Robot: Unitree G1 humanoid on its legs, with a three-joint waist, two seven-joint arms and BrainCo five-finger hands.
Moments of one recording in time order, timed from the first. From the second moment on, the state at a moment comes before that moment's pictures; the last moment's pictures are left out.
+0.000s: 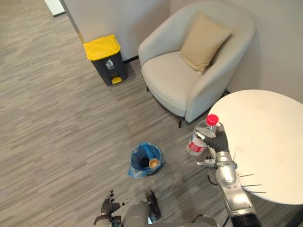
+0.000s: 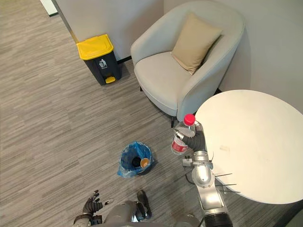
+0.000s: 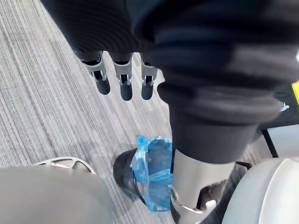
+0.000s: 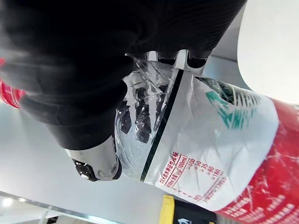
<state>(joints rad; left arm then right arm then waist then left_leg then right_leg) 0.22 0.14 -0.04 0.79 -0.12 -0.14 0.13 0.05 -0.16 0.08 0.00 -0.17 -0.20 -0.26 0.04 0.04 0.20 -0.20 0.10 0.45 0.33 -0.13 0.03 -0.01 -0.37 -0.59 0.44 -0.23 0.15</state>
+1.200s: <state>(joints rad) -0.16 0.11 0.09 0.76 -0.19 -0.17 0.24 -0.60 -0.30 0.20 0.29 -0.20 -0.14 -0.37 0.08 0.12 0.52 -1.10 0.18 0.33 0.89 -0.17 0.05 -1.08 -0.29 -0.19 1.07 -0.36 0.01</state>
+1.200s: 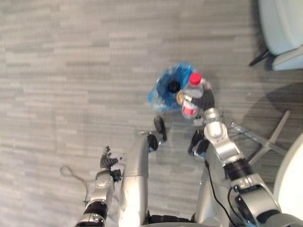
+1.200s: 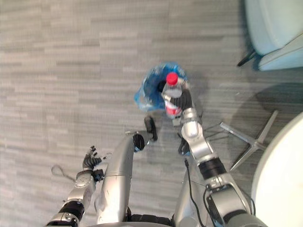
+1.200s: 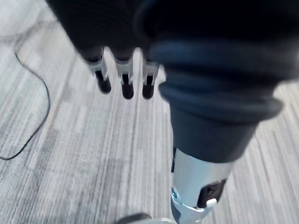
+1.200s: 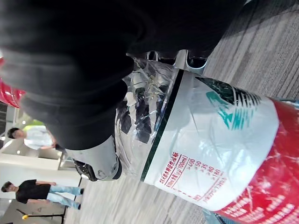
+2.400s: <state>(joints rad) -0.23 0.11 0.11 0.64 -0.24 -0.23 0.26 -0.73 -0.32 0.44 0.73 -0.57 -0.07 -0.32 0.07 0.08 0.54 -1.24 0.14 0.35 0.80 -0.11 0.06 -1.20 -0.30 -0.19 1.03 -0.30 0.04</state>
